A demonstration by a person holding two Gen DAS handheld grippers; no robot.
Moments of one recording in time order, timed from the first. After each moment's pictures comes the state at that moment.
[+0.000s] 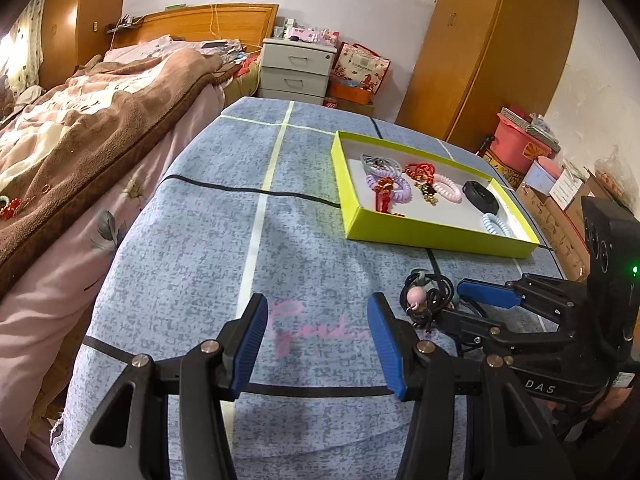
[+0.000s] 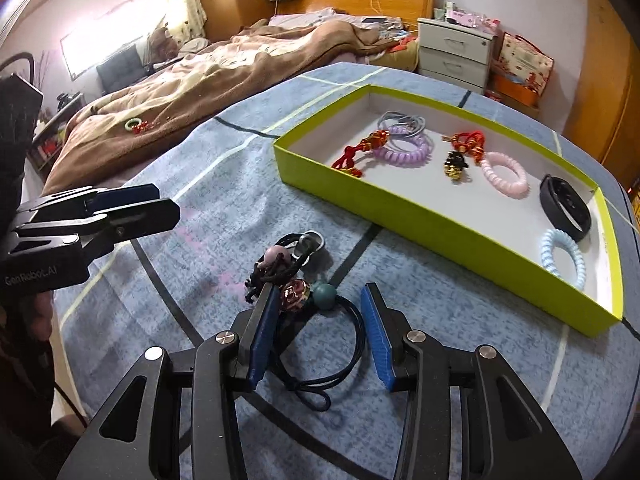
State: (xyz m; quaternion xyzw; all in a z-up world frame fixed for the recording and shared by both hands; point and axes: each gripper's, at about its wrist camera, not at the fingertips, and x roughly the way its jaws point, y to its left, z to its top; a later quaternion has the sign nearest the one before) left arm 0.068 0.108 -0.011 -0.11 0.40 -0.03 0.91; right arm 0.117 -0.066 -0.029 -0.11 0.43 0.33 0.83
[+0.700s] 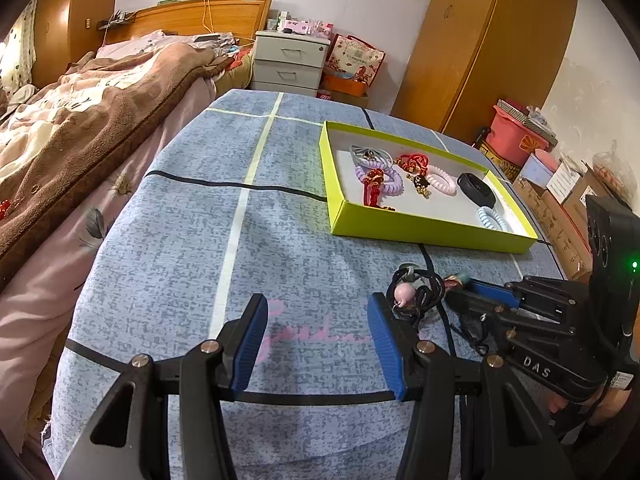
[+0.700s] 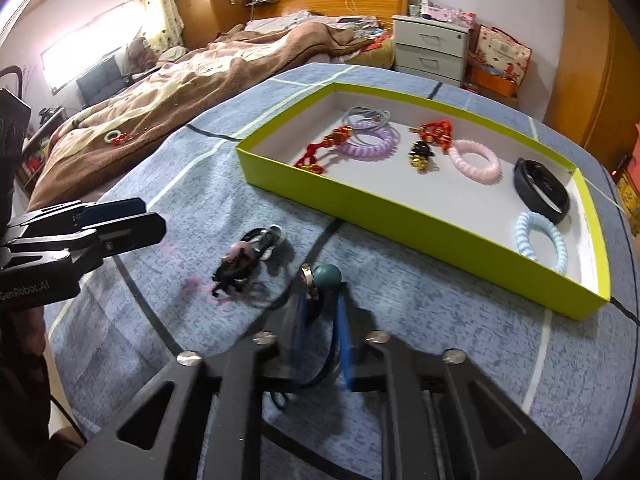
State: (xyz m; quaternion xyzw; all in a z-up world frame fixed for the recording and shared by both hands) left arm 0.078 0.097 -0.015 -0.10 0.41 -0.04 0.90; right arm 0.121 -0.084 -0.030 -0.10 0.44 0.28 0.85
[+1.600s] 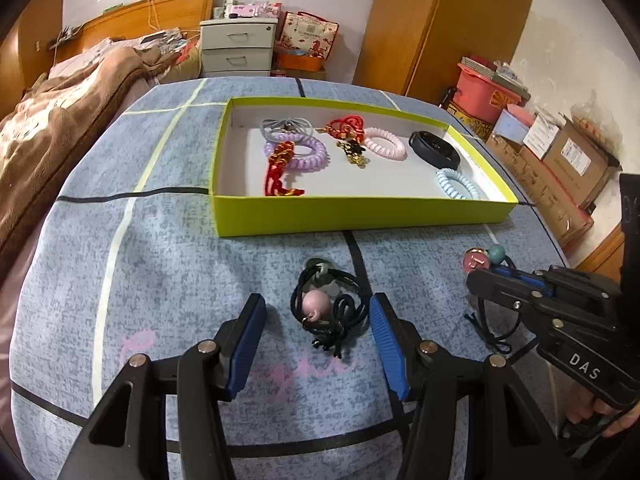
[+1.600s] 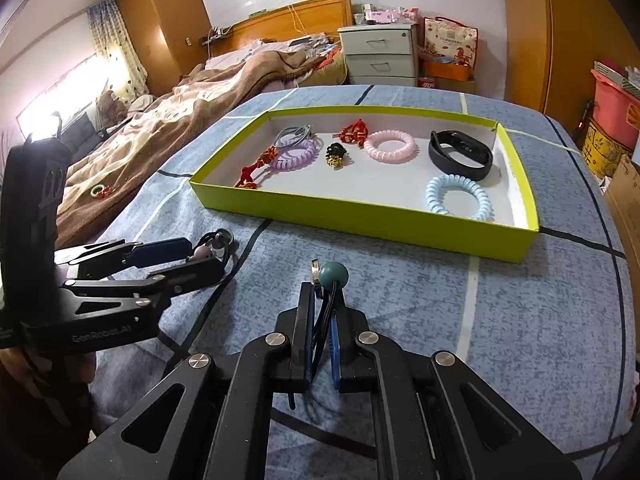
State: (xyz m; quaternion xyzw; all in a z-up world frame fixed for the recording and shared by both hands) left arm 0.109 0.028 -0.028 -0.05 0.44 -0.10 0.89; right arm 0.112 -0.146 -0.015 -0.01 0.42 0.24 0.87
